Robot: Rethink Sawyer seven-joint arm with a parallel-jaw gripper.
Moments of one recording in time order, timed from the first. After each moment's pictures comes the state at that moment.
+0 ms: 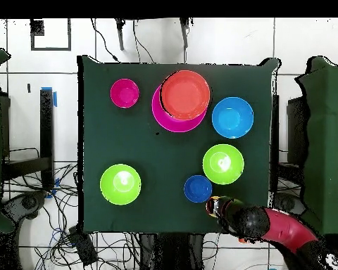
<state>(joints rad) -1.05 -0.62 0.33 2.07 -0.54 0.39 1.57</state>
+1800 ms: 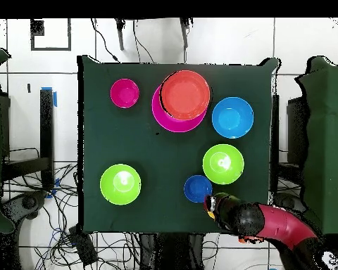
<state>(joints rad) -0.97 -0.70 0.31 2.09 -0.52 0.39 1.57</state>
